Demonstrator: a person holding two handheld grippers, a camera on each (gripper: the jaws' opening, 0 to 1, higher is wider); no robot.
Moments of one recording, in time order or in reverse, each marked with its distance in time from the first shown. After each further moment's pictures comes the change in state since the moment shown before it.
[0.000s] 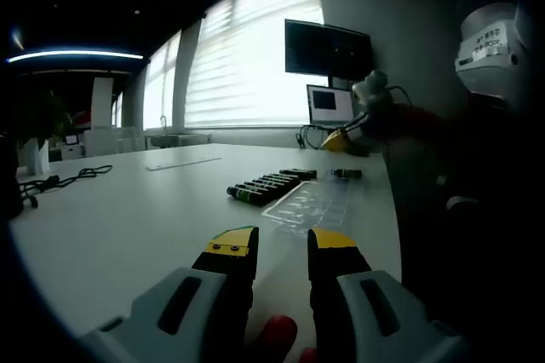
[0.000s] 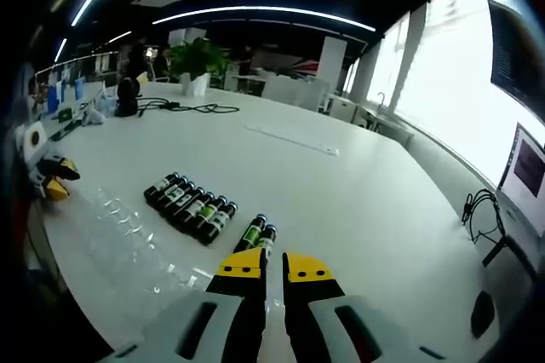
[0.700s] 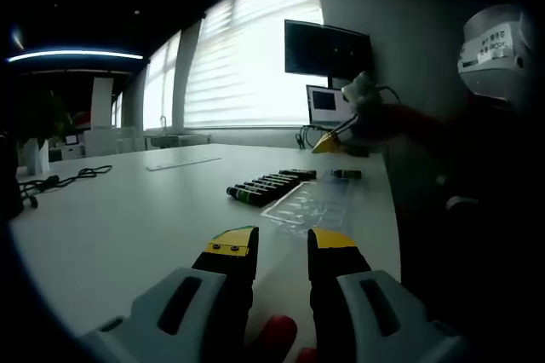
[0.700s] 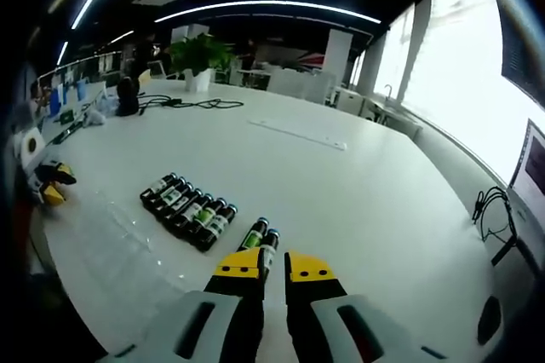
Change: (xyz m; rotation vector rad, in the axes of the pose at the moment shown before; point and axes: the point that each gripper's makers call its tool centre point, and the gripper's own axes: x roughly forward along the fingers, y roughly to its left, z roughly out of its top) left arm 0.000 -0.001 0.000 -0.001 -0.002 -0.001; right arm 0.026 0.002 0.001 0.011 0.045 0.049
